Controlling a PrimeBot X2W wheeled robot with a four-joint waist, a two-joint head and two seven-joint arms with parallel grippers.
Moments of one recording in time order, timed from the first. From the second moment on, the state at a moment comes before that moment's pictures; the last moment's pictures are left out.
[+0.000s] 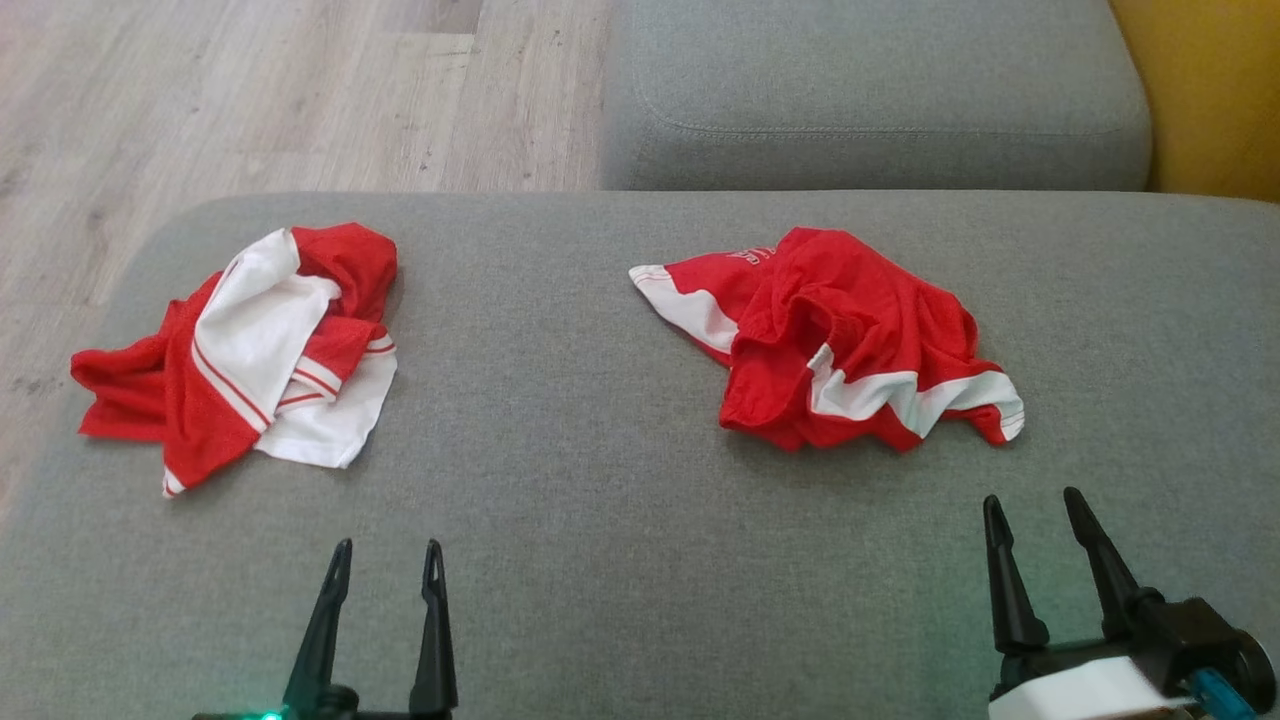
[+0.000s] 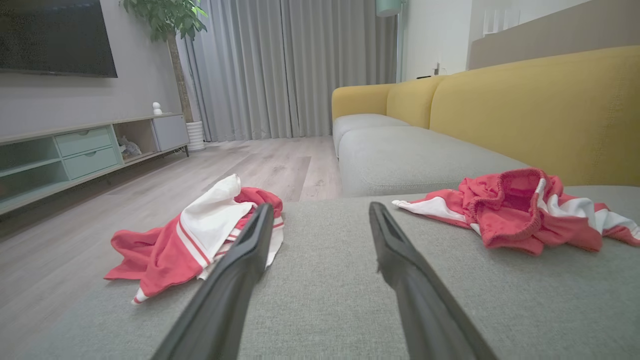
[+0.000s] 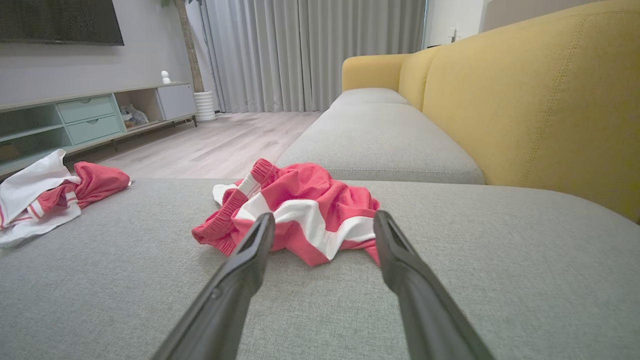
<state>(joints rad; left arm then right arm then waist) 0.24 0.07 -0.21 -0.02 -0.03 0.13 -0.26 0.16 -0.04 0.00 0.15 0.06 0.13 -0.26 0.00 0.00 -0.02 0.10</state>
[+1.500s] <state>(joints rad) -0.05 0.08 -0.31 0.22 0.00 0.02 -0.26 0.09 -0.04 0.06 0.16 0.11 0.13 -0.26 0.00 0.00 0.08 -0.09</state>
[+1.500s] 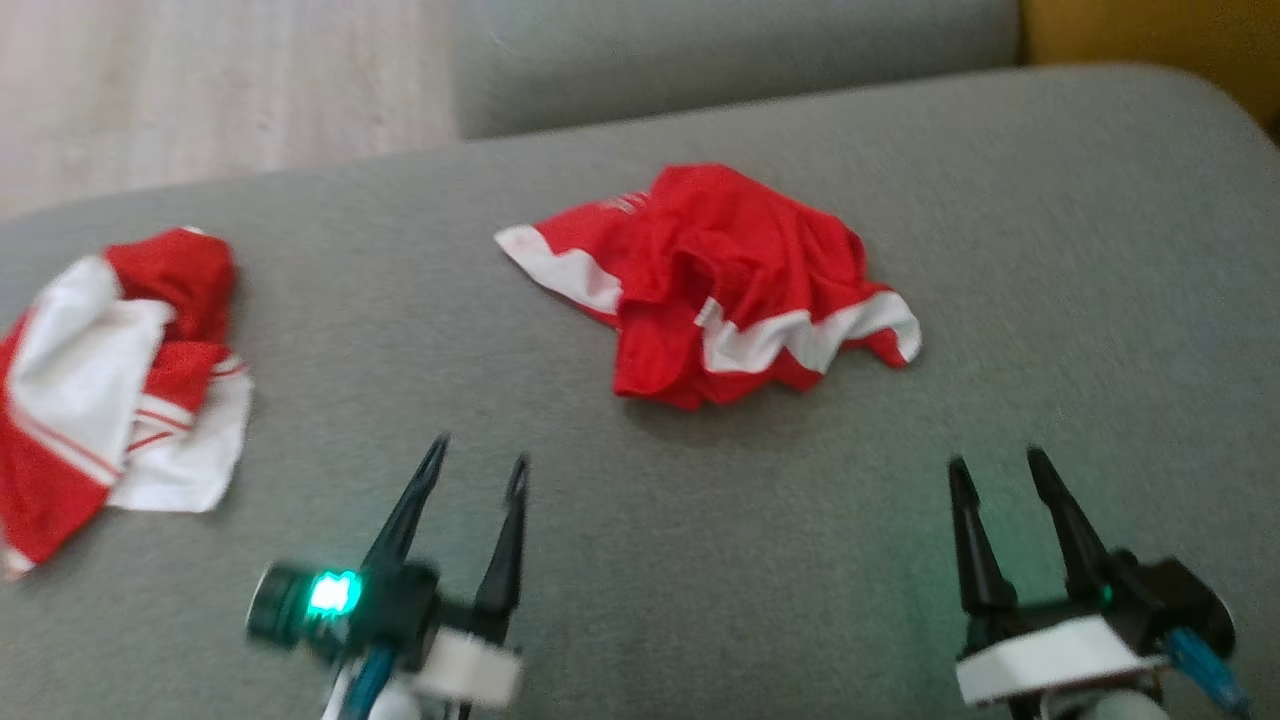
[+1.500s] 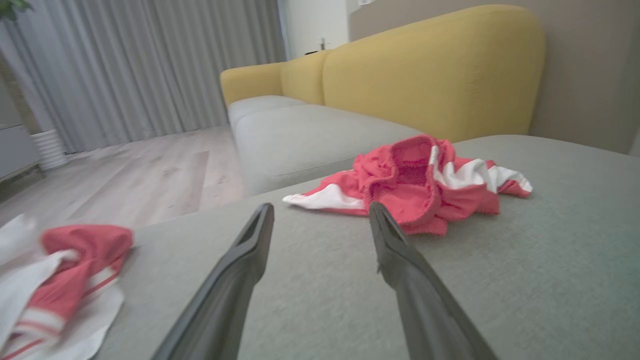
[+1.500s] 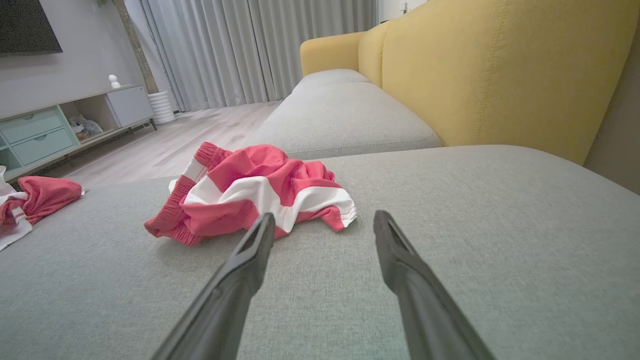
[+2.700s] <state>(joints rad) -0.61 0.05 -0.50 0.58 -0.08 -0.02 -0.25 -0.01 -0.04 0.09 0.17 0.16 0.13 -0.26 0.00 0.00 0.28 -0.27</state>
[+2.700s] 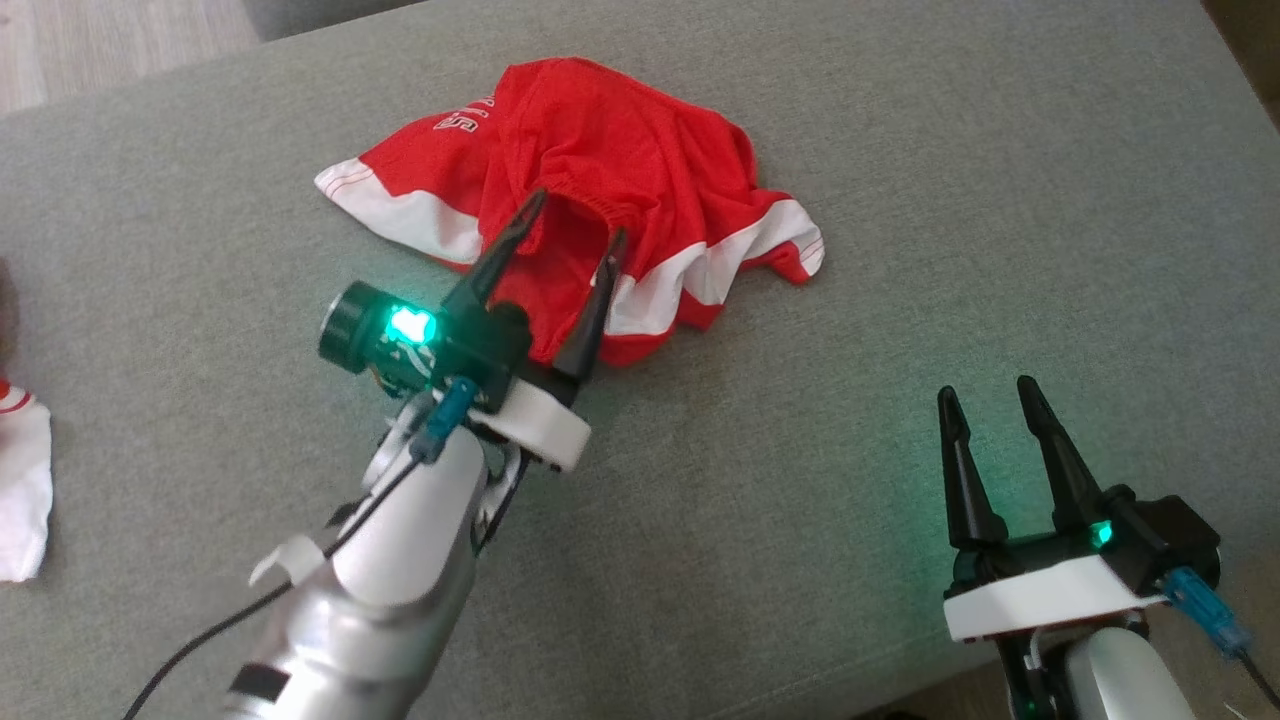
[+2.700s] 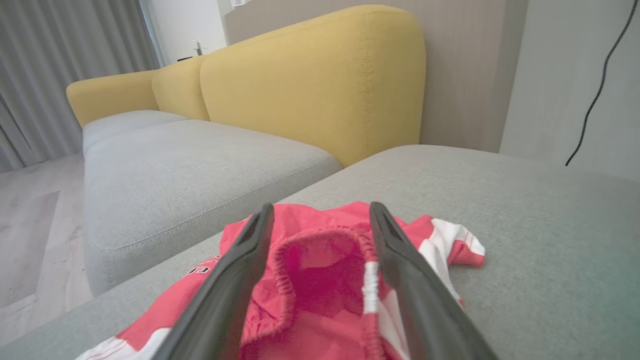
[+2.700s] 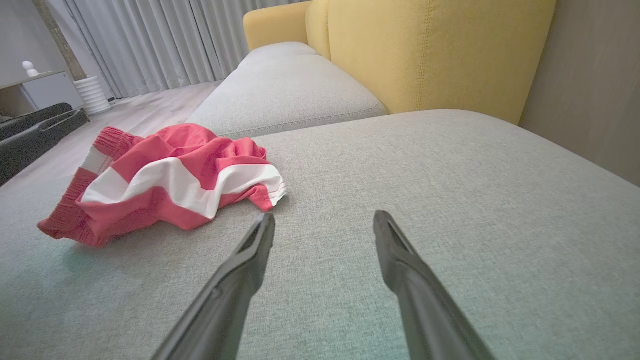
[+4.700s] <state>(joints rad) -0.33 0.33 -0.37 0.03 -0.60 -0.09 -0.08 0.02 -0.04 0.15 0.18 0.19 0.13 -0.26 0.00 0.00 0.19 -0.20</state>
